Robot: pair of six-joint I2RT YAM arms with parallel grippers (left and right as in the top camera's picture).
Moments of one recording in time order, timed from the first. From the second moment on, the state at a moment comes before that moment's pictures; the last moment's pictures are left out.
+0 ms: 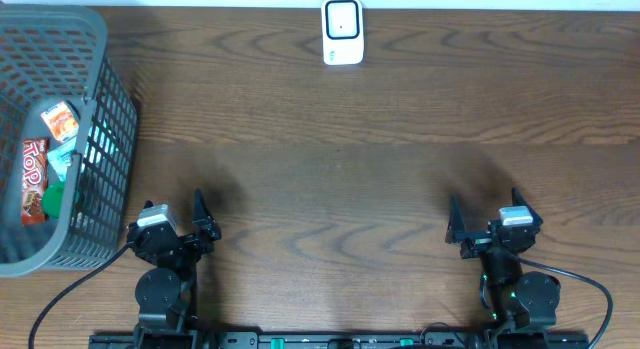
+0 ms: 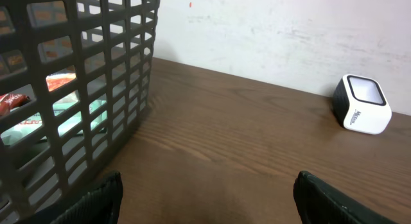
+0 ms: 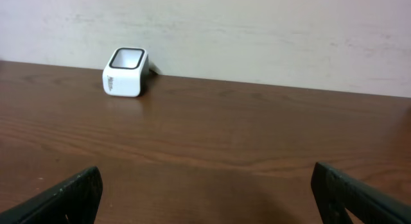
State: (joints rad) left arm -0.07 0.01 0.05 -0.17 -0.23 -0.19; right arm 0.04 0.01 0.01 -0.07 -0.06 -0.04
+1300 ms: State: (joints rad) left arm -0.07 0.01 0.05 -0.17 -0.23 -0.19; right arm 0.04 0.01 0.01 -0.07 -0.06 -0.04
